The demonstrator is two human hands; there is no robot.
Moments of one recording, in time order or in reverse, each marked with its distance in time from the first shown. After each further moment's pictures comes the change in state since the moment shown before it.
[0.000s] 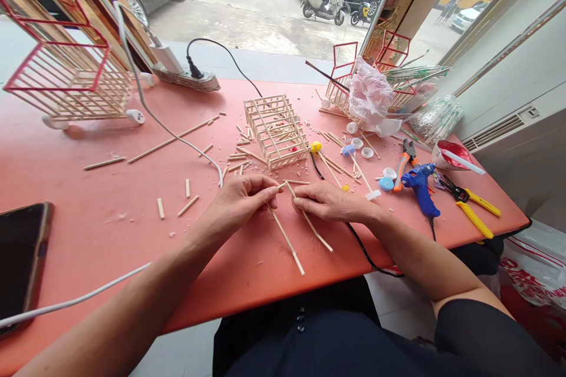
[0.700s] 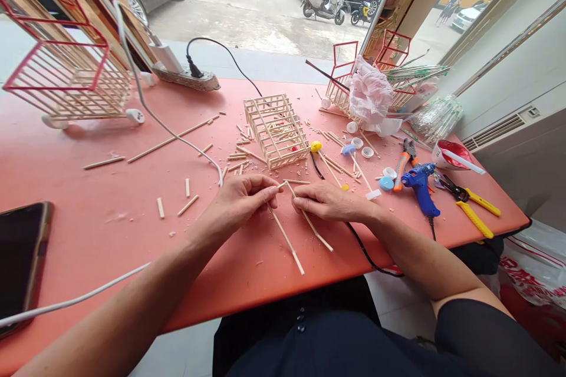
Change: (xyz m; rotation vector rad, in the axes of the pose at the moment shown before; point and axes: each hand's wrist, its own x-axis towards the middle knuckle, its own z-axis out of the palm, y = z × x) left_hand 0.000 0.001 0.000 -0.030 0.004 -0.022; right_hand 0.000 0.000 0.000 0.006 -0.004 0.005
